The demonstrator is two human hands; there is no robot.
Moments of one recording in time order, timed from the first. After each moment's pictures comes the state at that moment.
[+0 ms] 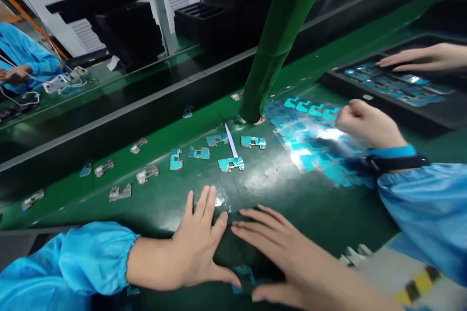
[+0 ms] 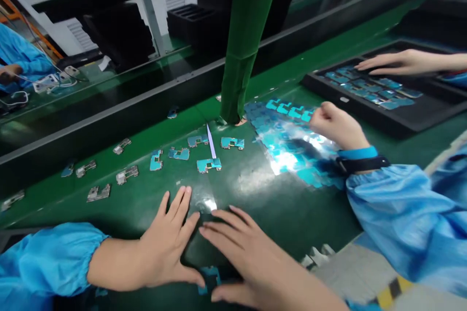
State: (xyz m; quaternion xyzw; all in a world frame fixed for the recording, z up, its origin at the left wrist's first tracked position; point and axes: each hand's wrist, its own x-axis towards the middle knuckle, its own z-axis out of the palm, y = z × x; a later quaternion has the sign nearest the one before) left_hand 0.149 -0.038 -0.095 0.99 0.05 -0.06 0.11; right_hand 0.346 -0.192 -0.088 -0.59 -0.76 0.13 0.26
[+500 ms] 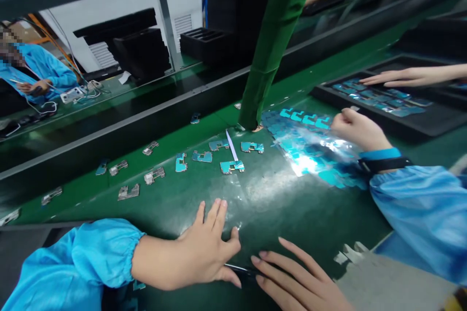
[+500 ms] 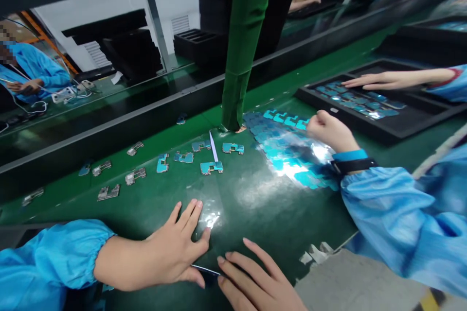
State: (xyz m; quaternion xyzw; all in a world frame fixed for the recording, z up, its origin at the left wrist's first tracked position) left_hand 0.149 -0.047 -0.082 0.99 -0.07 -0.08 0.05; right_hand 0.312 -0.246 -0.097 -0.54 -0.78 -0.08 0.29
